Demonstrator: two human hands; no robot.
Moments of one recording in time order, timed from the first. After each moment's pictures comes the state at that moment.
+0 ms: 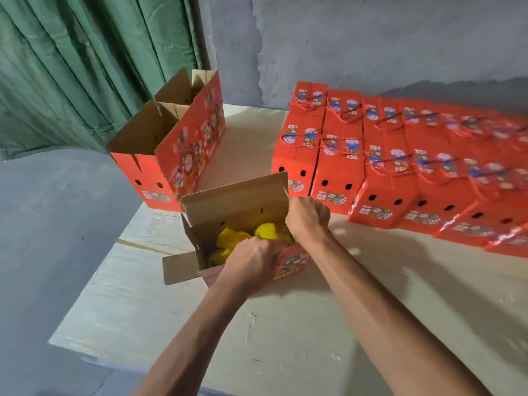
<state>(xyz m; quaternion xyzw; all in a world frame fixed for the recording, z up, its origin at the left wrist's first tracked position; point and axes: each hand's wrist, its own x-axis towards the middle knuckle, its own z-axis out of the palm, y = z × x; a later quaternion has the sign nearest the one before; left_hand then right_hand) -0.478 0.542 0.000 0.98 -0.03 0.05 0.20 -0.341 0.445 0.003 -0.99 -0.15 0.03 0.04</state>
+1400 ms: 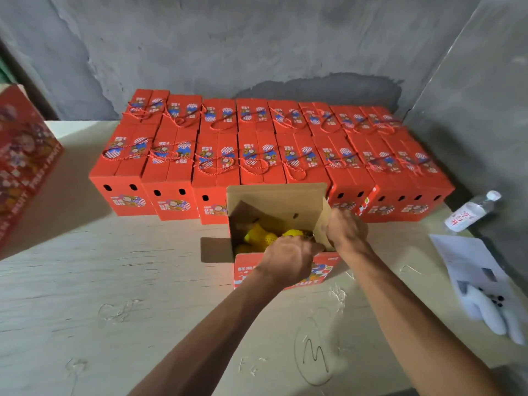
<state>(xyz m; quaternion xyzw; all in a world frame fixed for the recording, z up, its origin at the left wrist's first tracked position) -0.348 0.107 0.009 0.93 -0.31 0.06 0.19 -0.279 -0.050 0.016 -0.99 0.12 0.02 0.00</state>
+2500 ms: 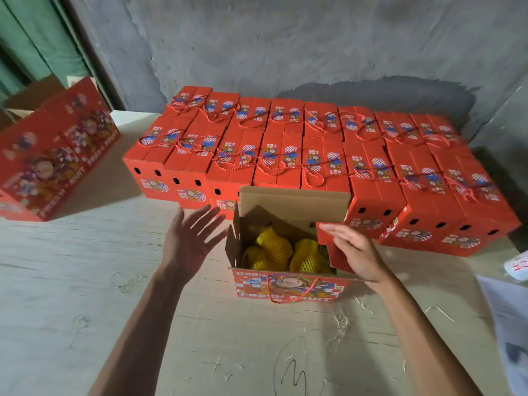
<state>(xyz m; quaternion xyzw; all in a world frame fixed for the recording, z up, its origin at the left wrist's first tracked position) -0.350 0.224 -0.030 0.42 0.20 0.06 0.88 -0.255 -0.142 -0.054 -0.79 -0.16 0.13 0.59</state>
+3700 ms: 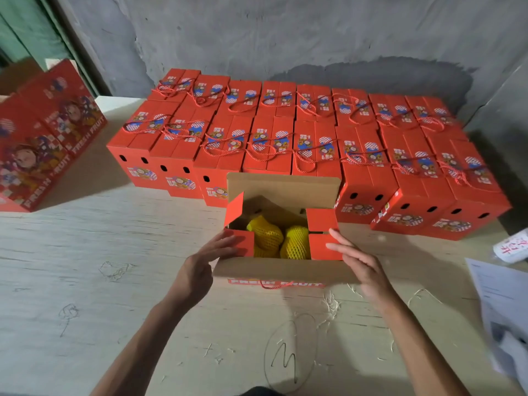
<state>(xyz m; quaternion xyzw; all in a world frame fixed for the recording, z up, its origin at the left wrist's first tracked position) -0.392 0.184 -0.094 0.85 -0.10 0.11 0.51 -0.303 -0.187 -0.083 -0.77 -0.16 0.14 0.60</state>
